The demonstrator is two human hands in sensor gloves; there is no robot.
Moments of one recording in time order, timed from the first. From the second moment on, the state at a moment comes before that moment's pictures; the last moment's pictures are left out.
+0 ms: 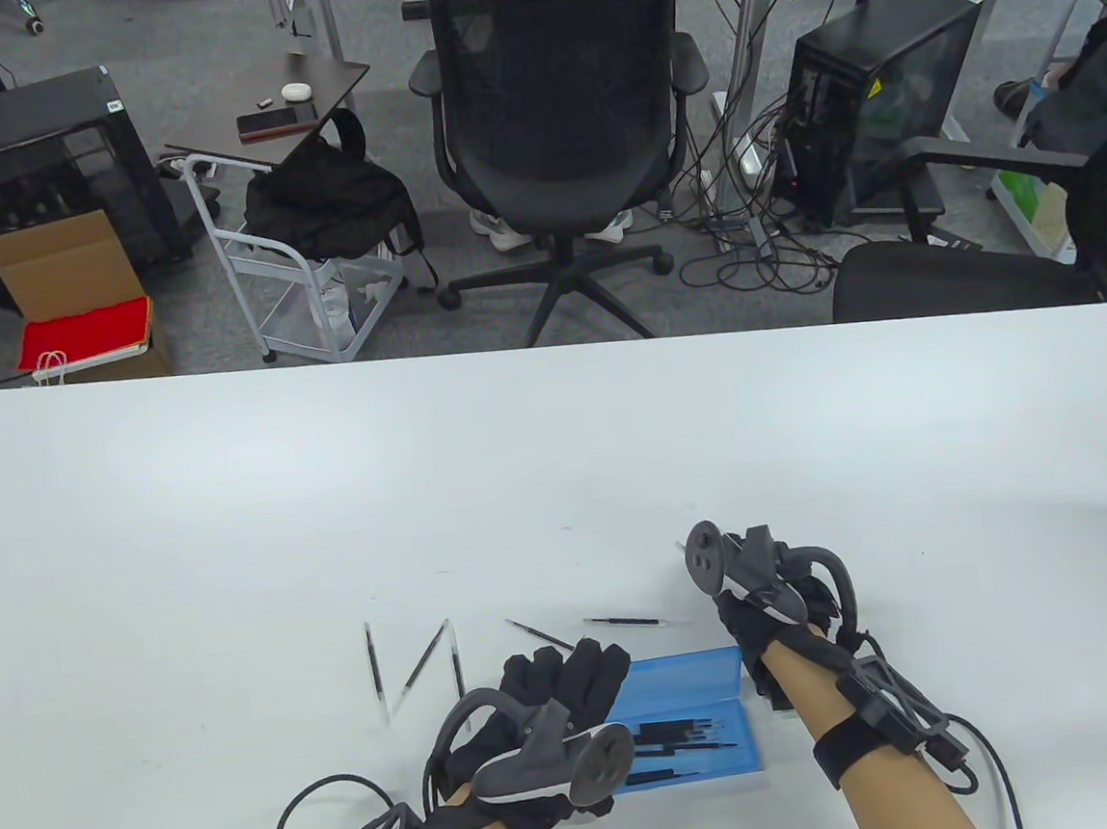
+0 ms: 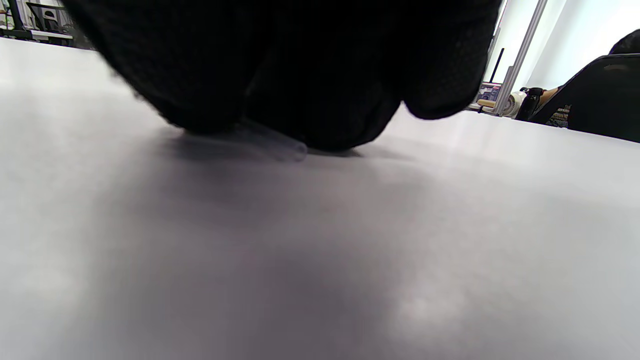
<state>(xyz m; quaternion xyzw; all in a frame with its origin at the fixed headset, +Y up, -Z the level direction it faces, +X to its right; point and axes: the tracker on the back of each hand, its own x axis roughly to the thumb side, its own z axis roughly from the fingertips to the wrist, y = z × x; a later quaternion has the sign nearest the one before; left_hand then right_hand) -0.053 -0.742 -0.270 -0.06 -0.32 -0.08 0.94 0.157 -0.755 -0.414 0.03 -0.03 -1.00 0.07</state>
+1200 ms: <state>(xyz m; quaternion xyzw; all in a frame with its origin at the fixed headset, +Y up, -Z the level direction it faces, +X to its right) -0.054 -0.742 -0.271 -0.06 -0.32 -0.07 0.94 0.167 -0.676 -0.300 -0.17 0.13 -0.98 0.02</state>
